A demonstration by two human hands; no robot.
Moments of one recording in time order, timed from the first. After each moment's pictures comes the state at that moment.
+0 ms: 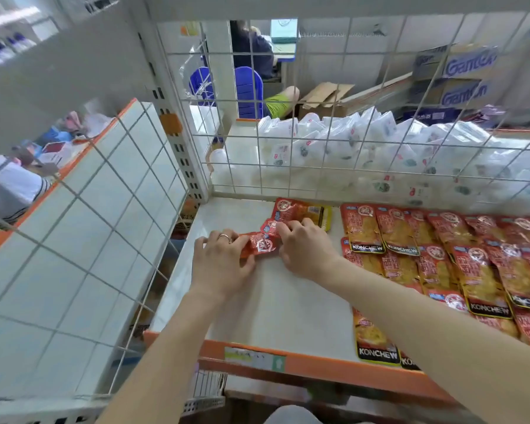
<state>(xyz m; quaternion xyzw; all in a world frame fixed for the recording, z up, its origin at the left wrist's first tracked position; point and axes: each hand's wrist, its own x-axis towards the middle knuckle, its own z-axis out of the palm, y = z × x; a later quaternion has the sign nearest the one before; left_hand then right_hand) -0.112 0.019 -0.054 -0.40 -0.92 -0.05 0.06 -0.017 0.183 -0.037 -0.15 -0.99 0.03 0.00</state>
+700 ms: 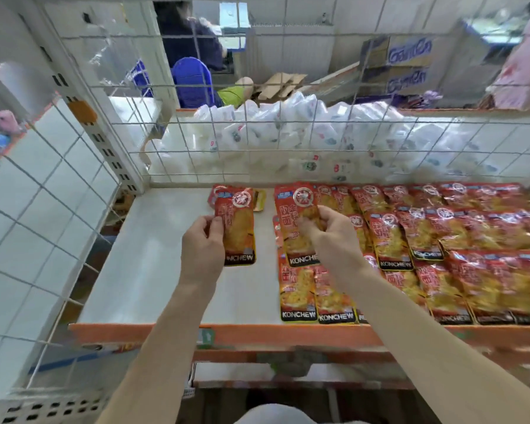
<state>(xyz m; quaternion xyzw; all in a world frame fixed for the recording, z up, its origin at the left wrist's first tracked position) -0.002 0.085 -0.007 -0.10 -0.76 -0.62 -0.17 0.134 0.226 0.007 -0.35 -0.68 0.61 0.22</state>
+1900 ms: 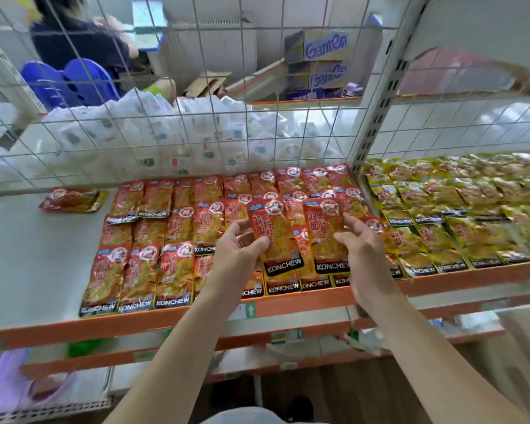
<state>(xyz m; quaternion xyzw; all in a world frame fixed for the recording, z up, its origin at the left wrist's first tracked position) 0.297 0.296 0.007 -0.15 -0.64 -0.63 -0.42 0.448 0.411 0.007 -0.47 -0.55 0.62 0.30</state>
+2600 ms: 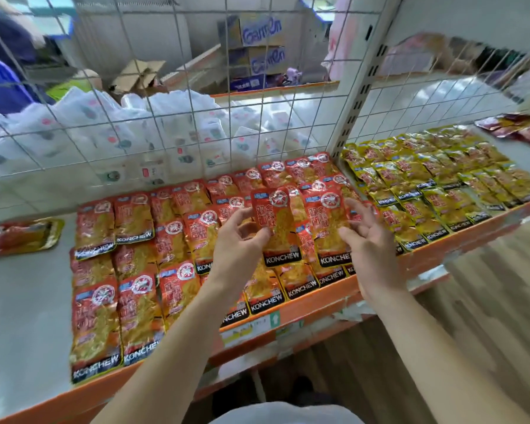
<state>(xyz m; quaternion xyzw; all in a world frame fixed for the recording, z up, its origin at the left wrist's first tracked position) 0.240 0.309 -0.002 -0.30 -0.63 -0.58 -0.43 0.421 0.380 0.008 -0.54 -0.55 0.50 0.39</state>
